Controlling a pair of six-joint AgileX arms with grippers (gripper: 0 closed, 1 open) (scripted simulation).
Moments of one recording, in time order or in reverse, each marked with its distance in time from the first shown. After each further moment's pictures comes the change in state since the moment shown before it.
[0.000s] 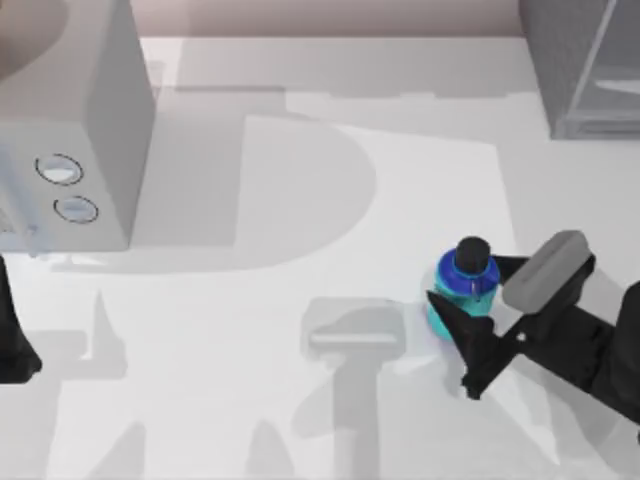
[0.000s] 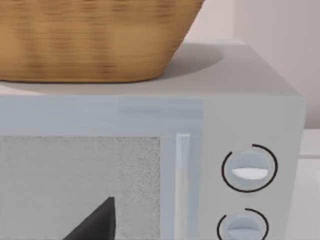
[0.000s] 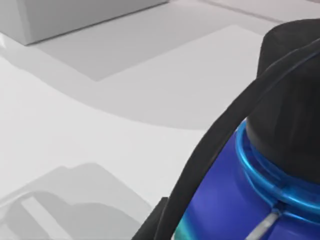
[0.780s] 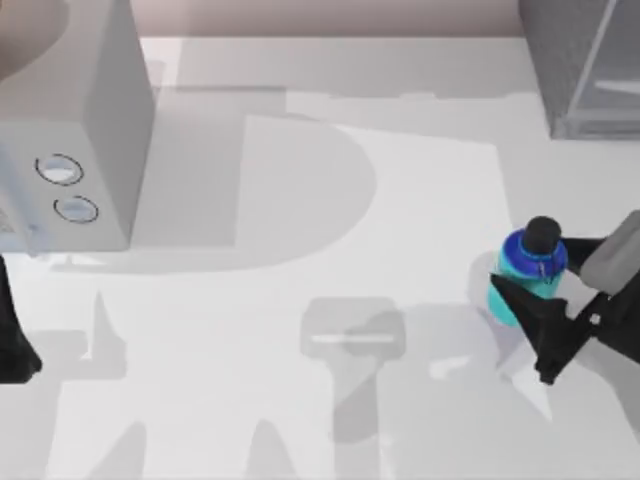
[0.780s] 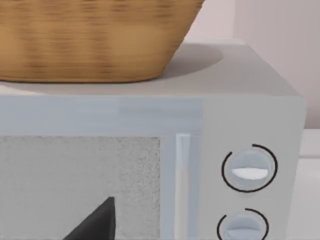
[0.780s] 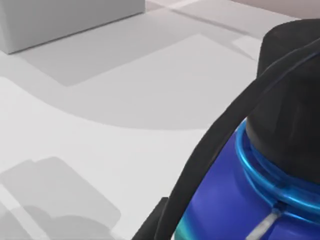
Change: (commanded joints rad) left arm 0.000 0.000 0.000 0.000 0.000 0.000; right arm -0.226 -0.232 -0.061 -0.193 -0.223 -0.056
